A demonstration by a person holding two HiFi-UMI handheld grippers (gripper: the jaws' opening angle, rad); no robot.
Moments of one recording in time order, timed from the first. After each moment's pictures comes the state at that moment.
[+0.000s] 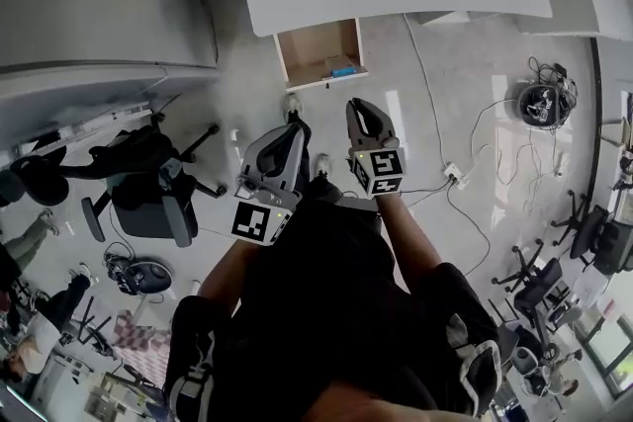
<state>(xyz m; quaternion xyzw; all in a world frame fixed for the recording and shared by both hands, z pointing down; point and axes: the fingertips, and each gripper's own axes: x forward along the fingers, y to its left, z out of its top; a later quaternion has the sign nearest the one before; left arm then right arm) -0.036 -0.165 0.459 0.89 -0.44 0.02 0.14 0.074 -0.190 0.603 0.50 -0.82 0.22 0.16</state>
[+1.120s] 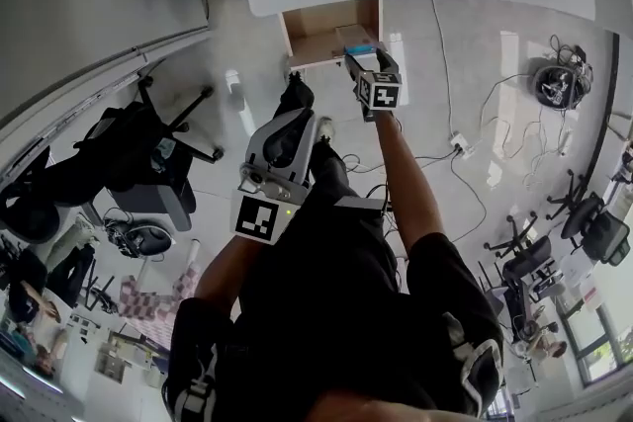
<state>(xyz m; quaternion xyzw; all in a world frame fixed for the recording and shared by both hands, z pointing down) -0.042 -0.245 0.554 0.88 -0.43 0.08 0.19 0.096 -0.277 0.907 0.48 -0.72 0.40 0.31</state>
